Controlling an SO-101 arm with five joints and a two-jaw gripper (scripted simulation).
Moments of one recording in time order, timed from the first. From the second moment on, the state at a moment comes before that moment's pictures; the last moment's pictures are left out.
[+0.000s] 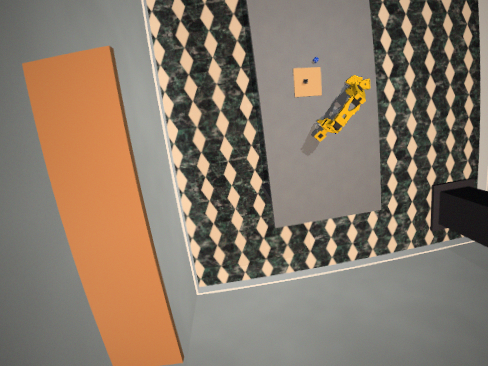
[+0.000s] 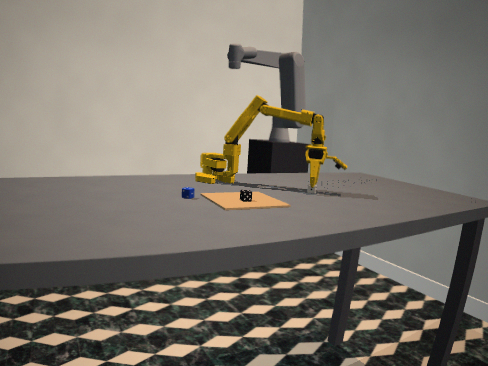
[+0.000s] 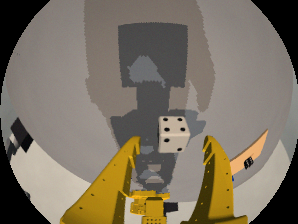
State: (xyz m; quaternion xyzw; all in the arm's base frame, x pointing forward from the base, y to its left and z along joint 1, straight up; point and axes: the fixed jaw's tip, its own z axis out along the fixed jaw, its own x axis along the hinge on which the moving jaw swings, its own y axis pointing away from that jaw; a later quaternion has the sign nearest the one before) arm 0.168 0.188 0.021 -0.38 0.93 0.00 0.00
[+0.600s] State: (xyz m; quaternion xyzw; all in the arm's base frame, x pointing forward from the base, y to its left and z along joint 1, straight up) arm 0.168 0.188 0.013 -0.38 0.93 0.00 0.00
